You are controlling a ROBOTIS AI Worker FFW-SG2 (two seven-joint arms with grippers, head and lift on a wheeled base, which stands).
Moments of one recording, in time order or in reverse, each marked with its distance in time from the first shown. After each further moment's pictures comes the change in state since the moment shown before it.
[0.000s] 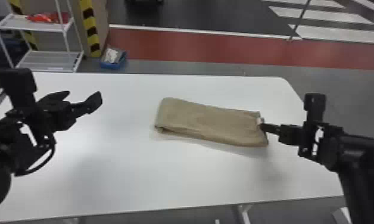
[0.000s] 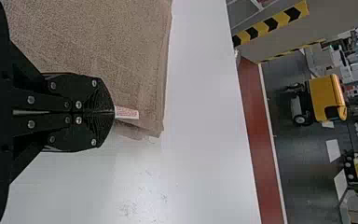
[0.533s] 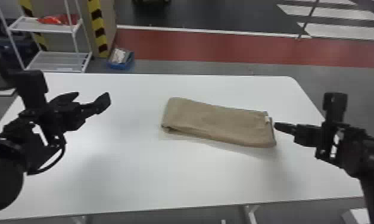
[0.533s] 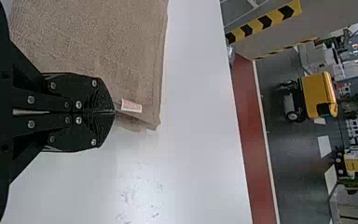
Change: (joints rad) left arm 0.001 -0.006 -0.002 0.004 0.000 -0.001 0.005; right arm 0.061 -0.008 -0.042 -0.115 -0.021 0.035 -0.008
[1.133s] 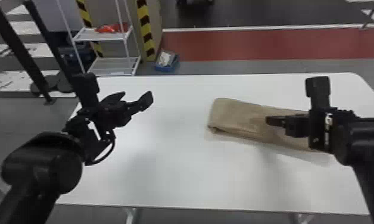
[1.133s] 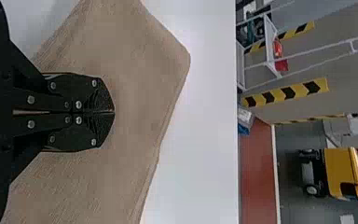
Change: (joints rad) left arm 0.003 0.013 0.034 0.001 0.019 -0.001 -0.004; right arm -0.128 0.180 0.248 0.055 0.146 0.029 -0.003
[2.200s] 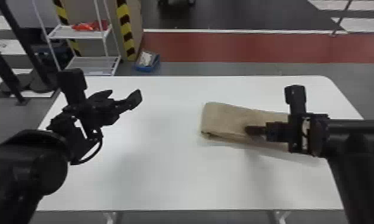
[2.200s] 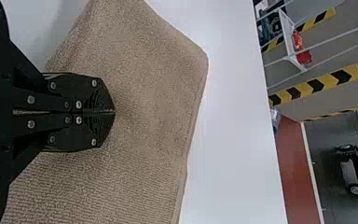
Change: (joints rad) left arm -0.037 -0.025 -0.042 0.006 -0.014 0.018 0.023; right arm -0.065 0.002 -0.018 0.122 -0.005 0.087 0.082
